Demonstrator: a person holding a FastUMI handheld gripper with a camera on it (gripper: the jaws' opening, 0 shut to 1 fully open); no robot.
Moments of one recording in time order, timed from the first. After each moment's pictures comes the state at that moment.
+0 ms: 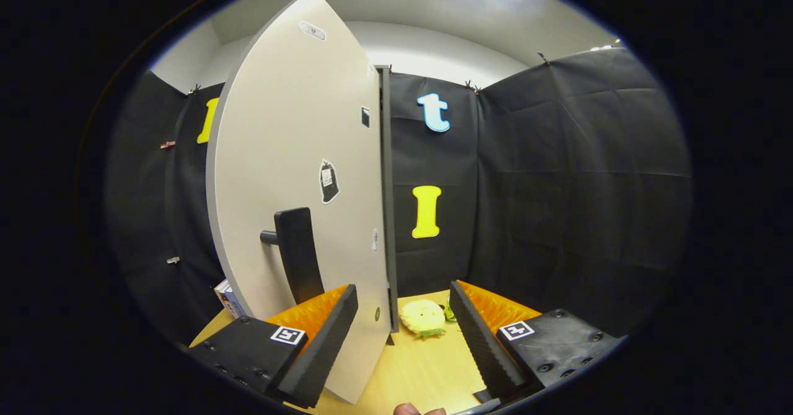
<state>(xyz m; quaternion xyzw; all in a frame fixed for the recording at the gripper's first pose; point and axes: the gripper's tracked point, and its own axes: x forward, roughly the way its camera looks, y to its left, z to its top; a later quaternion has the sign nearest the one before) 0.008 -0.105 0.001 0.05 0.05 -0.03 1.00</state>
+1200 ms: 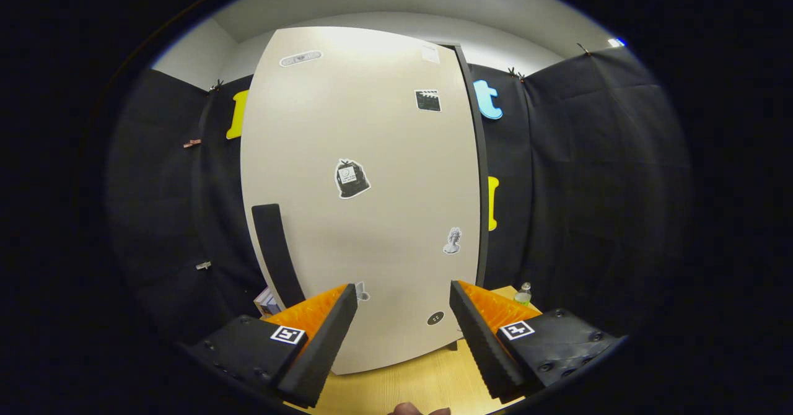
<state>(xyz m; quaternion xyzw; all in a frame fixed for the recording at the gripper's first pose) 0.078 0.020 0.000 0.07 0.06 0.04 0.99</state>
